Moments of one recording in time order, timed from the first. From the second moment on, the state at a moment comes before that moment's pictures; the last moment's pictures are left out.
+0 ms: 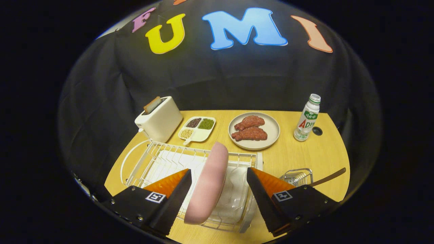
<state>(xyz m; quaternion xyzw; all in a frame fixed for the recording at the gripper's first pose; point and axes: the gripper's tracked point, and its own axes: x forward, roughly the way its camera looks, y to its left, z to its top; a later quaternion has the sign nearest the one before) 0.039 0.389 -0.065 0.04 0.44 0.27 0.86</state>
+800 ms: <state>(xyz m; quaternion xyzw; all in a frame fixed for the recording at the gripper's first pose) 0.032 0.391 -0.104 -0.06 0.54 0.21 0.81</state>
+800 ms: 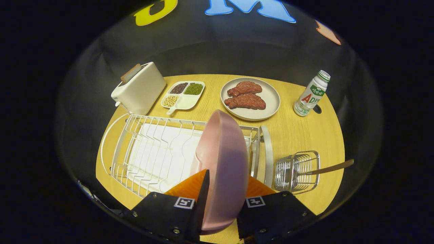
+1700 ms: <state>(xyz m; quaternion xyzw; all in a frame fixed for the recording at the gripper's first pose) 0.063 0.403 -0.066 -0.25 0.50 0.20 0.81</state>
